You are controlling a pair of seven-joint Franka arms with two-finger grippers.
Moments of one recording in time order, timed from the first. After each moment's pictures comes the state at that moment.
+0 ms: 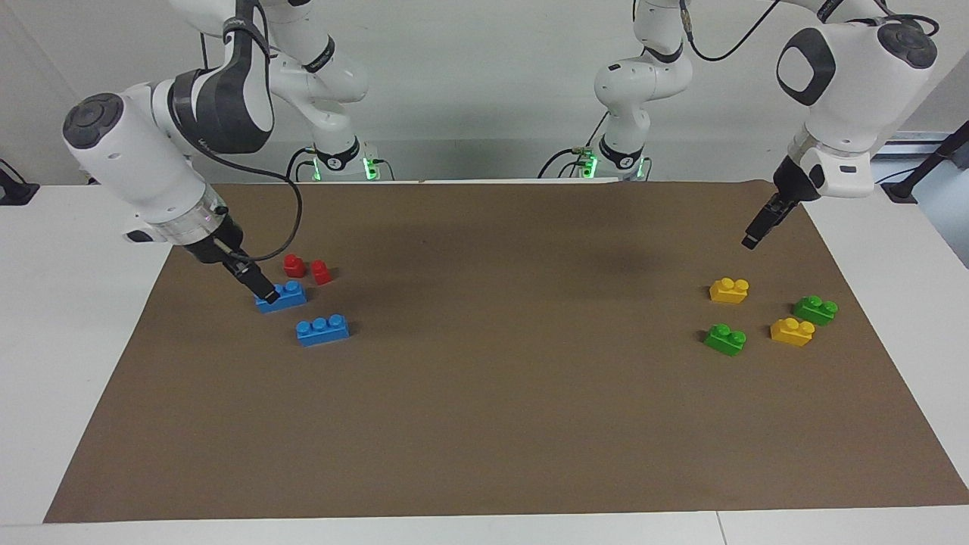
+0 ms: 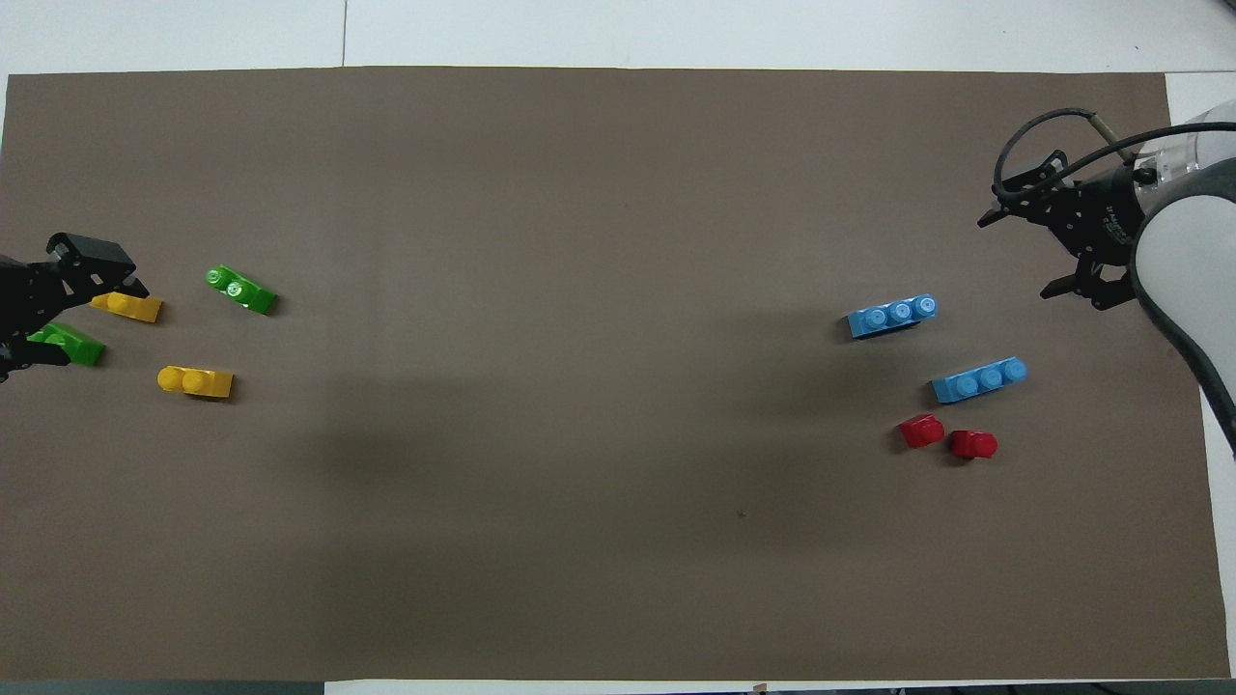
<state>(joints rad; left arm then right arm) 0.20 -0.06 -0.15 -1.86 -0.03 1.84 -0.60 -0.15 0.20 0.11 -1.65 0.16 1.79 0.83</state>
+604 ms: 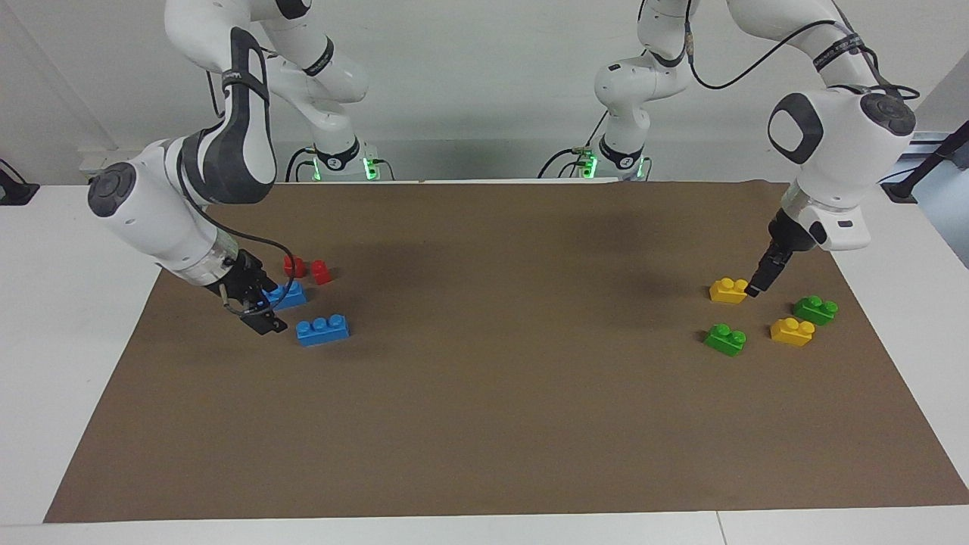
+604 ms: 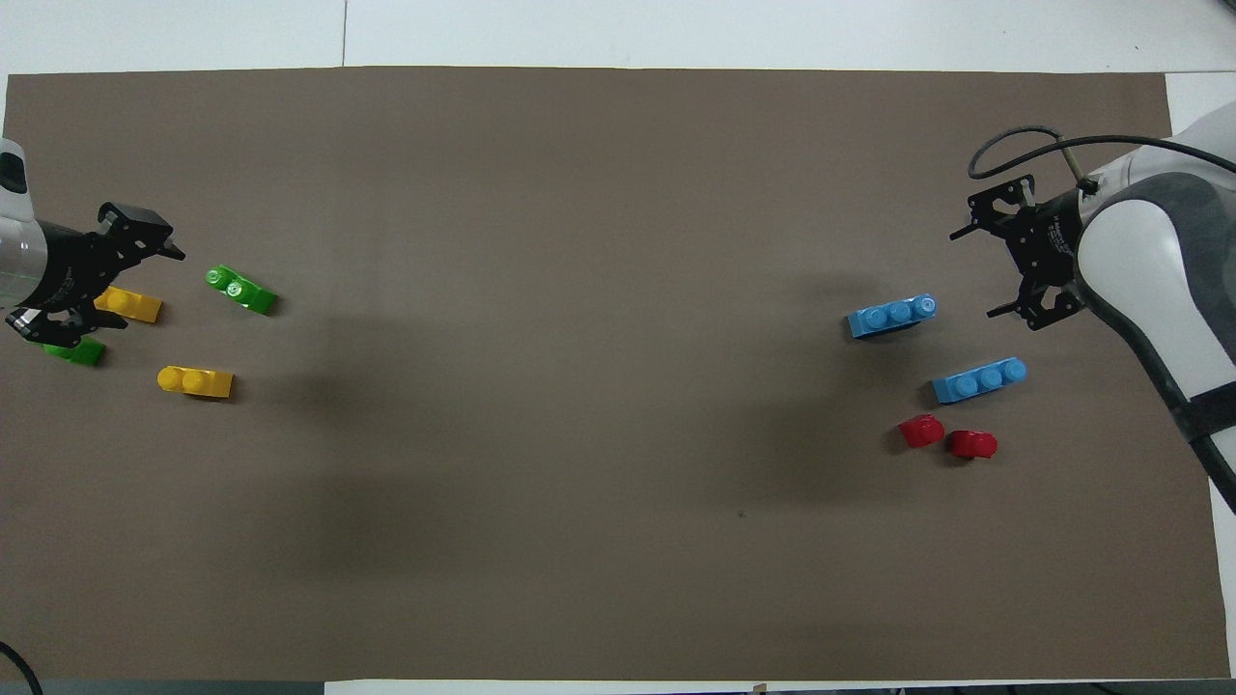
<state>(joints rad) 0.21 0.09 -0.14 -1.88 -0.03 2.06 -0.72 -0.18 0.28 0.11 -1.74 0.22 1.91 1.04</state>
